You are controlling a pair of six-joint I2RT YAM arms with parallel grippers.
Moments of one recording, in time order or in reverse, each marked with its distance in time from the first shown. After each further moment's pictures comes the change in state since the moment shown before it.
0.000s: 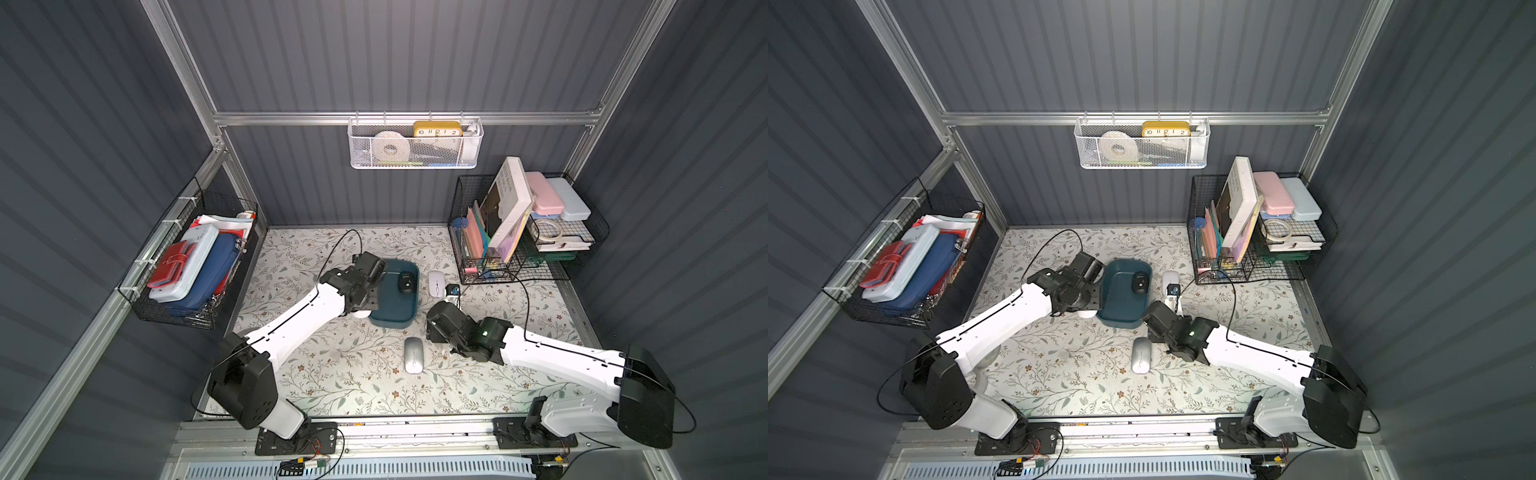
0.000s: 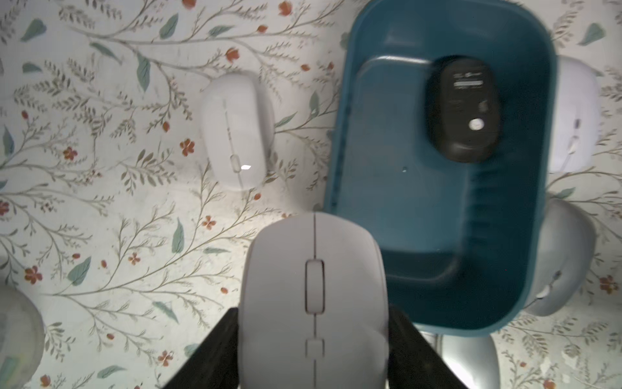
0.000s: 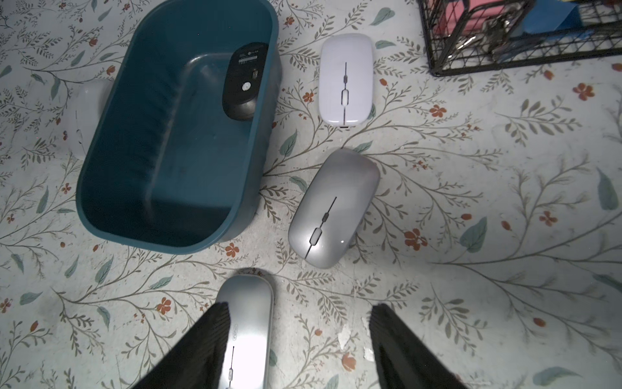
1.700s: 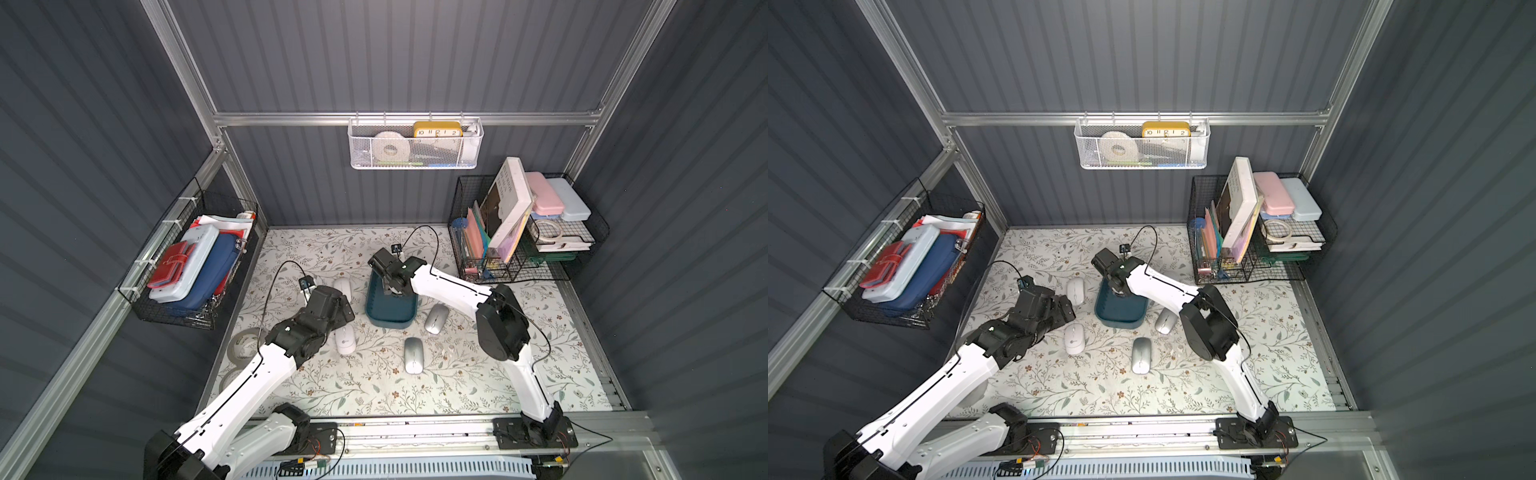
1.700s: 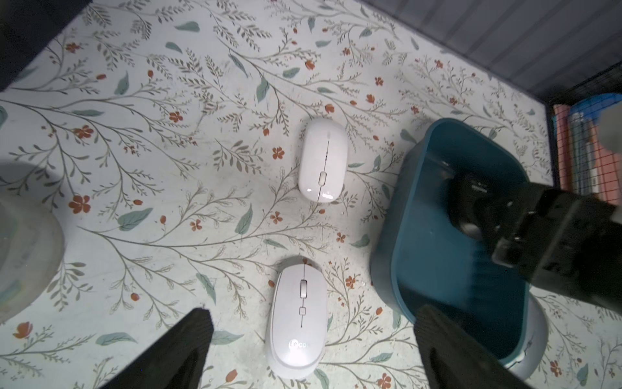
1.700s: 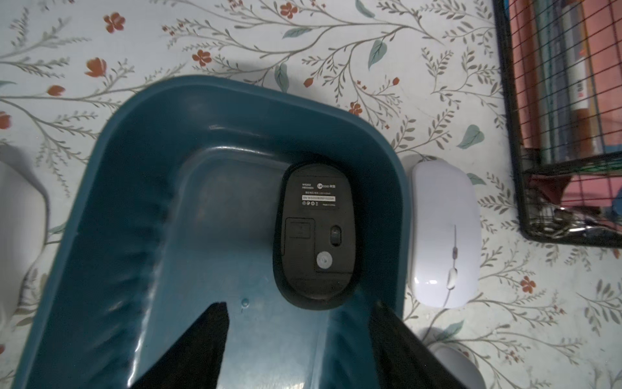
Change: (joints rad) left arm 0.078 -0.532 -0.417 0.224 -0.119 -0.179; right arm -0.130 0.940 1.073 -0.351 0.030 -0.209
